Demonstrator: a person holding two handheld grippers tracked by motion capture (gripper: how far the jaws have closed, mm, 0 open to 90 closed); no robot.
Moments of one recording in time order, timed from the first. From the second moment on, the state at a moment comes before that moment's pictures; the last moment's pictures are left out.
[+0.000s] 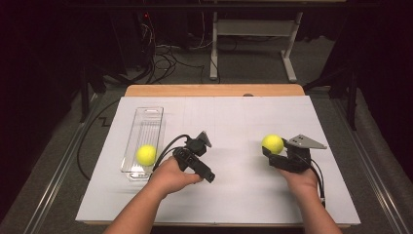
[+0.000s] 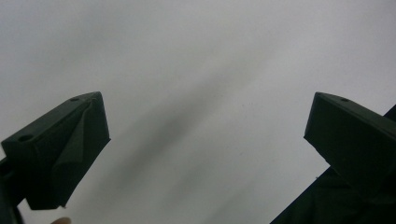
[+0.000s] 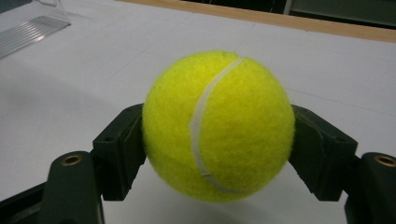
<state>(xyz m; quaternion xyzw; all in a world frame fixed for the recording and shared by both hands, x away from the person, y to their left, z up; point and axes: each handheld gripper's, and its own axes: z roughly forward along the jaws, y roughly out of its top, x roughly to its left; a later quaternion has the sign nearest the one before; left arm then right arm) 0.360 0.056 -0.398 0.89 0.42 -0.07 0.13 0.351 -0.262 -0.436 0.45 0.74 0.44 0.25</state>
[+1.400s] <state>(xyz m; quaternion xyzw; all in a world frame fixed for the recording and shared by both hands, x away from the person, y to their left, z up) 0.359 0.064 -0.400 0.89 0.42 -0.08 0.14 0.294 -0.282 -0.439 0.42 0.74 0.45 0.26</state>
